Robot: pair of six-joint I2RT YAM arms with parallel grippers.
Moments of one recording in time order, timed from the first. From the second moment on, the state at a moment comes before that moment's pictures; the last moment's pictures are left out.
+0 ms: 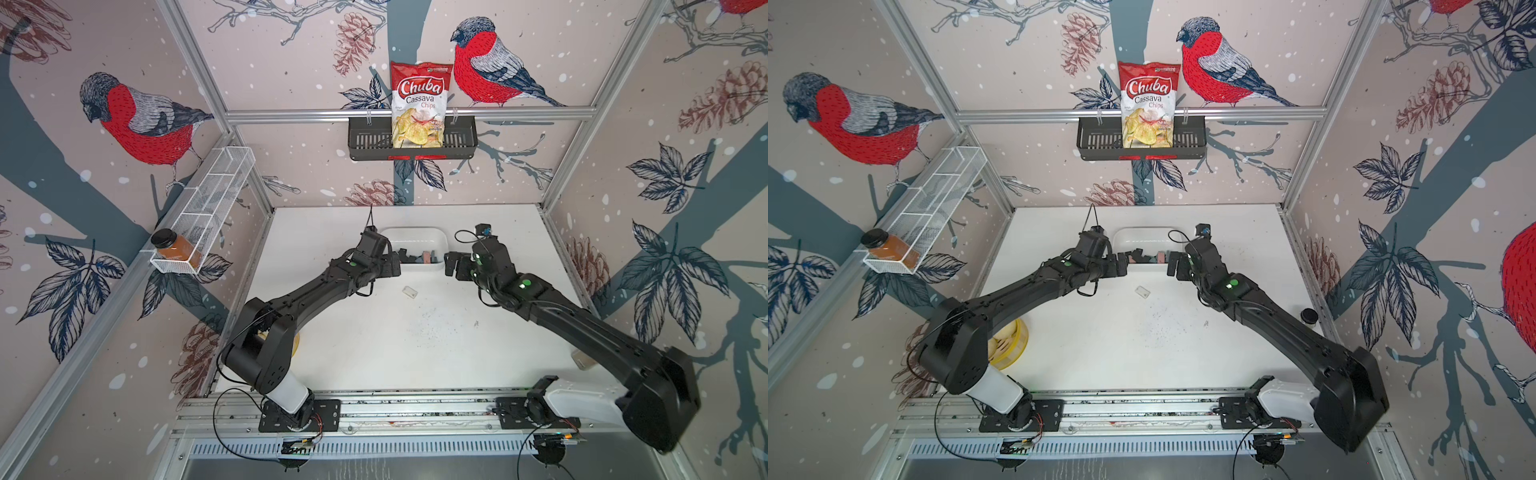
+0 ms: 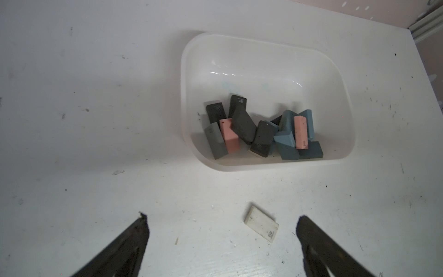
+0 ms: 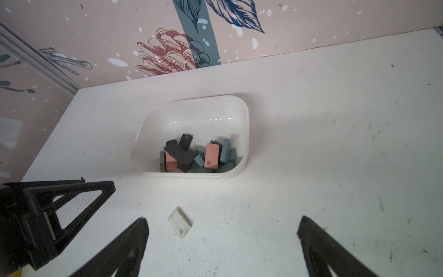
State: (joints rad) left arm -0.58 1.60 1.12 -0.33 -0.12 -0.51; right arm 0.66 1.19 0.93 -0.32 0.30 0.47
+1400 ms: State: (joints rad) left arm -0.77 1.95 1.25 -0.44 -0.12 -0.31; right arm 0.59 0.81 0.67 -0.27 0.41 0.56
